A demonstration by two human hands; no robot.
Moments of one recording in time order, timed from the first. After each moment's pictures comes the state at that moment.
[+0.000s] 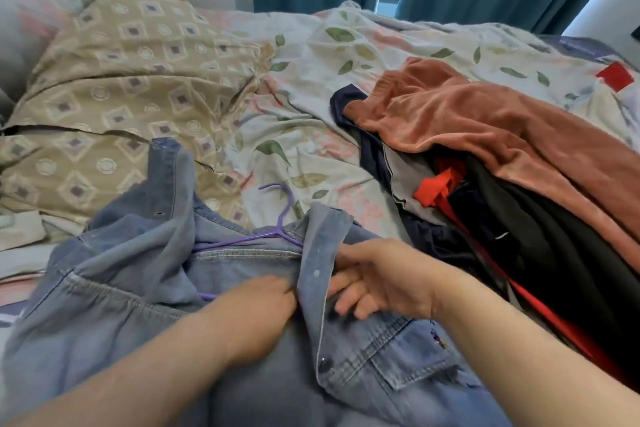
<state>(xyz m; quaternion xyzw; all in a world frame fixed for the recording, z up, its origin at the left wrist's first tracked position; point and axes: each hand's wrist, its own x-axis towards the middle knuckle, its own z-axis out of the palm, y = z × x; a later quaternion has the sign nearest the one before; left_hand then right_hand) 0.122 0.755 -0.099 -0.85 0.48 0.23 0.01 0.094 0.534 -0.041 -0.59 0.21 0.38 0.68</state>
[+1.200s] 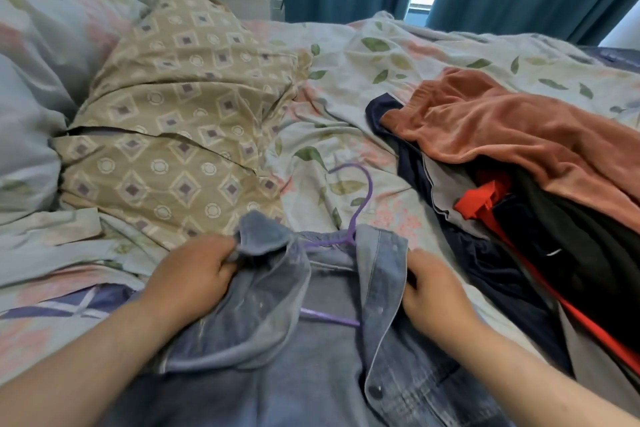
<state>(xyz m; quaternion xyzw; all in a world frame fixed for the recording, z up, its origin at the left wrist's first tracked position) 0.184 0.872 -0.111 -0.97 0.20 0.06 -0.15 0.079 0.532 -0.114 -0.95 0.05 -0.02 0.29</state>
